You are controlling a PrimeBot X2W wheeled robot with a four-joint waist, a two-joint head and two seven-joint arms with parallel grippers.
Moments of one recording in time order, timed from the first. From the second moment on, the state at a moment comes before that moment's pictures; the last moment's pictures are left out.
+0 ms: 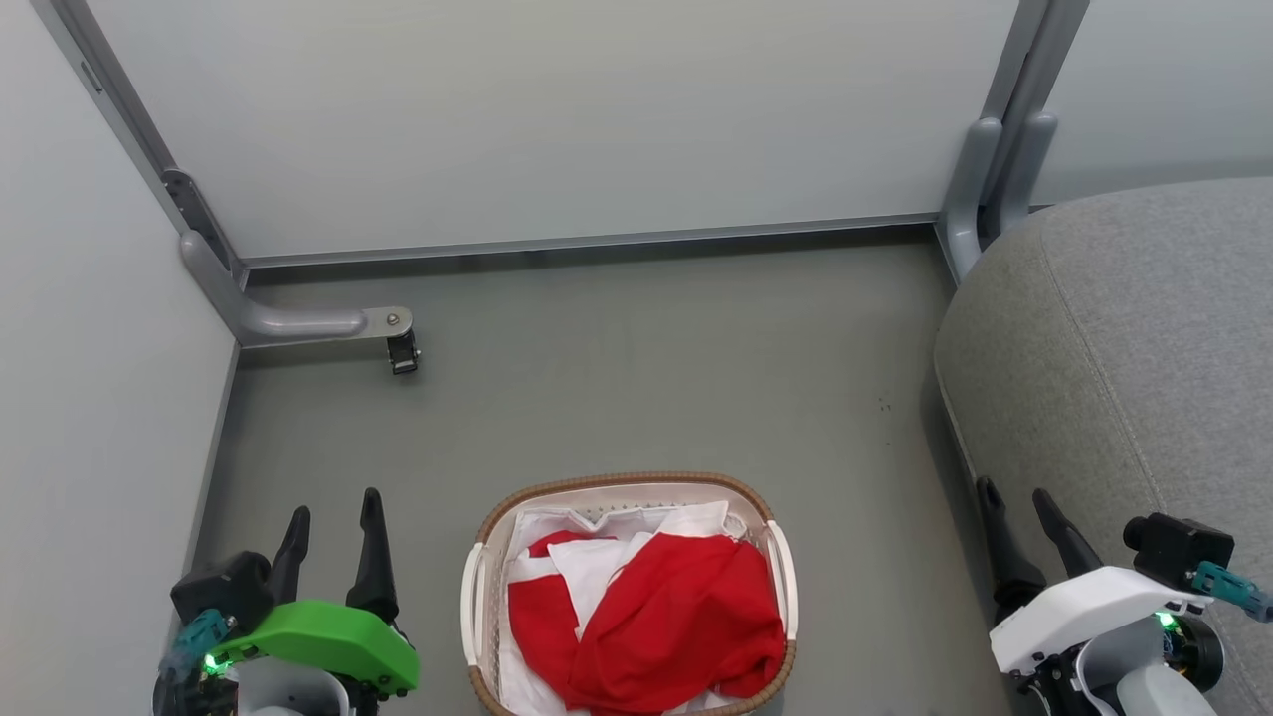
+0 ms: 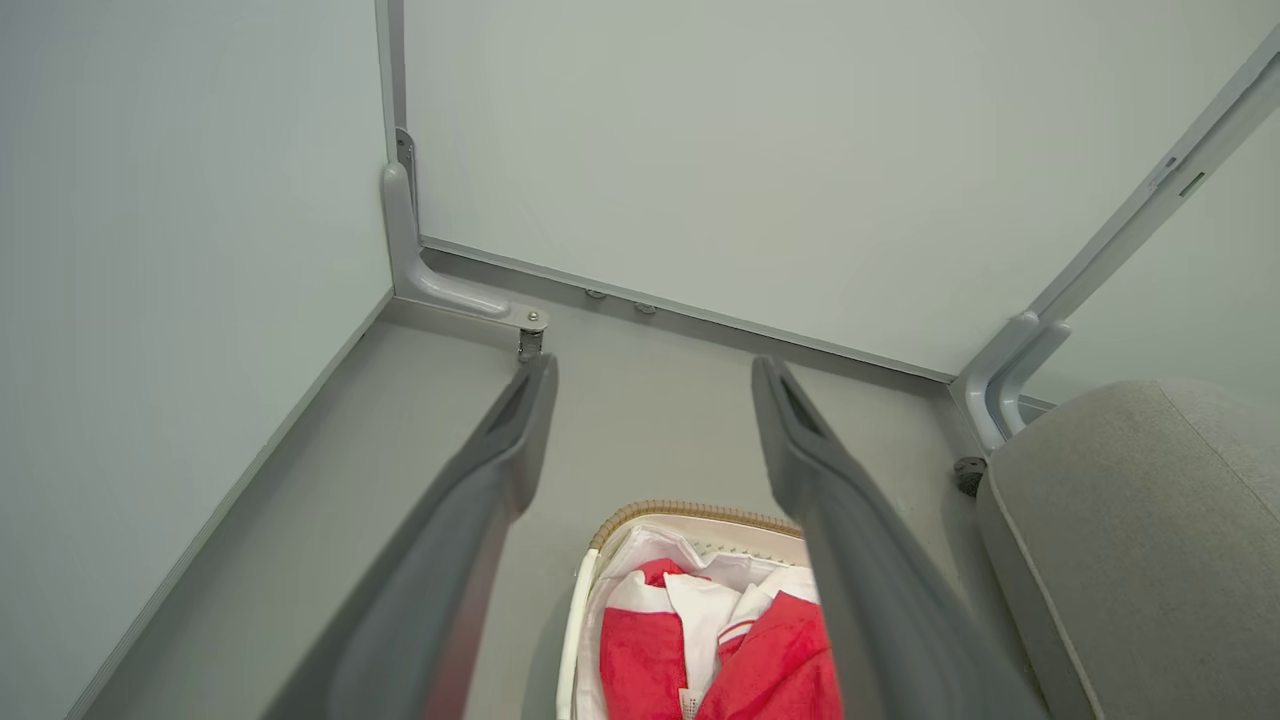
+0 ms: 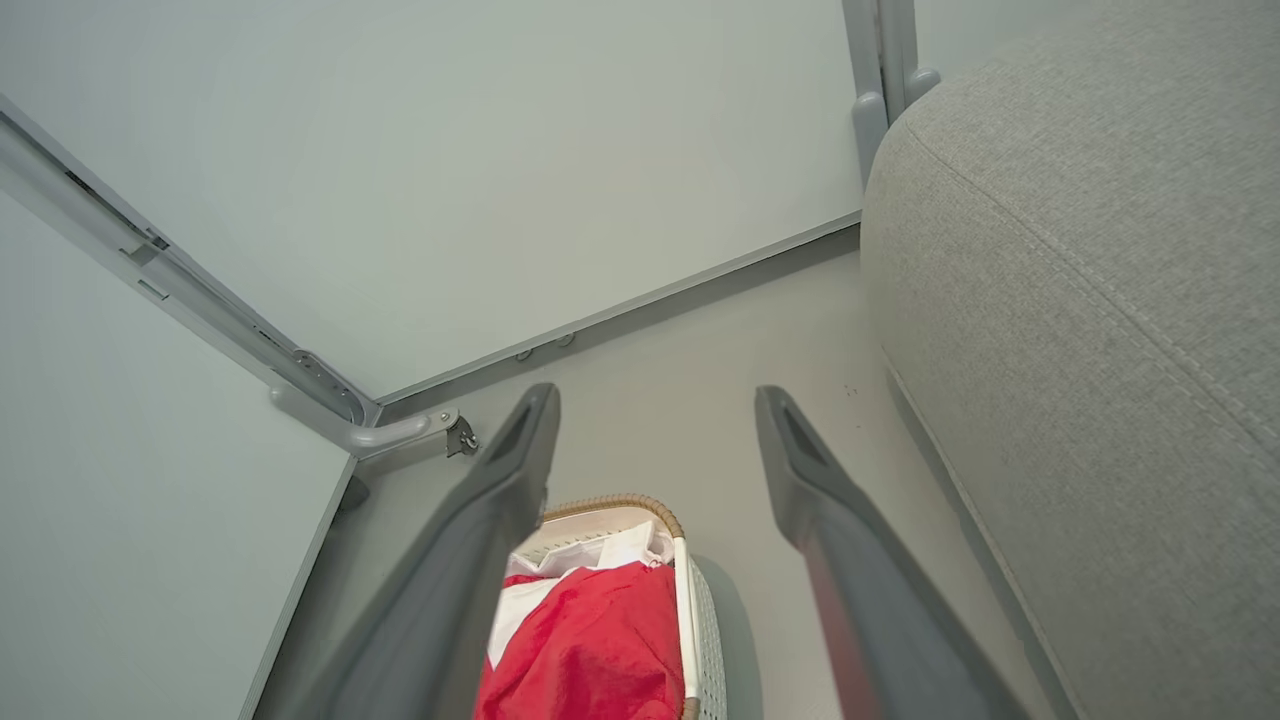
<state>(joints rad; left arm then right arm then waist) -0.08 0.11 -0.13 0.32 -0.49 0.00 -0.14 -0.09 -0.13 0.07 0.35 0.62 0.13 -0.14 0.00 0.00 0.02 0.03</state>
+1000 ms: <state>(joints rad) -0.06 0.11 -0.16 0.33 -0.24 0.05 -0.21 -0.09 -0.13 0.08 0.40 0.35 0.13 -0.21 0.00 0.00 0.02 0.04</state>
